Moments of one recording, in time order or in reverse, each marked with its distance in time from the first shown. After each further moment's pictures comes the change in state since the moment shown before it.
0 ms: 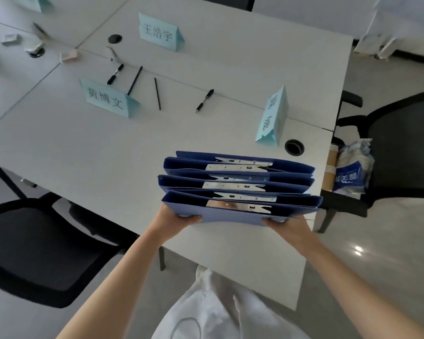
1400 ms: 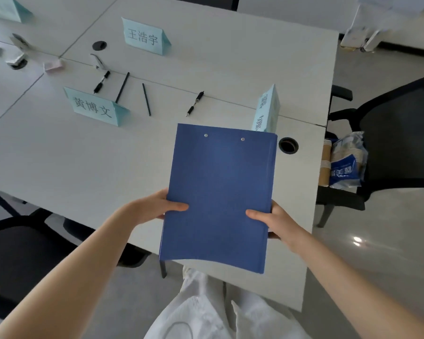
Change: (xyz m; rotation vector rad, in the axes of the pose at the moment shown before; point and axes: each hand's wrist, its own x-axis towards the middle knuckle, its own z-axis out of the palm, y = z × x) left_hand 0.069 -0.003 -0.052 -0.018 -0.571 -0.409; right_hand 0.030 0.012 0.014 0.127 -0.243 0.417
